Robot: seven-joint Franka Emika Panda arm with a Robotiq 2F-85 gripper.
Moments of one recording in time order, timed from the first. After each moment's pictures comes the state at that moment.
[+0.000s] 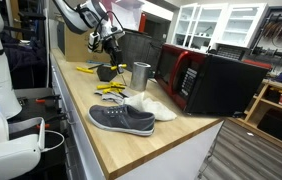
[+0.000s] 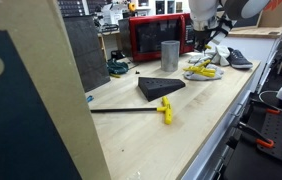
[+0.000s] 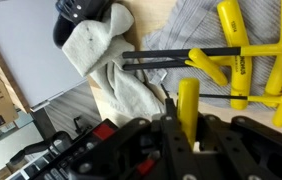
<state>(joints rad) -0.02 -0.16 0.05 -2.55 -1.02 2.27 0.88</state>
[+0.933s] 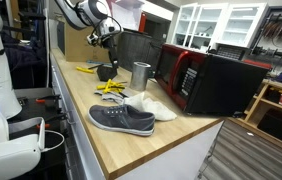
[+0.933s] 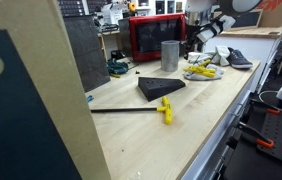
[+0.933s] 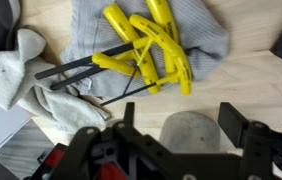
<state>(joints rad) 0.02 -0.18 0.05 -2.55 -0.67 2.46 0.89</state>
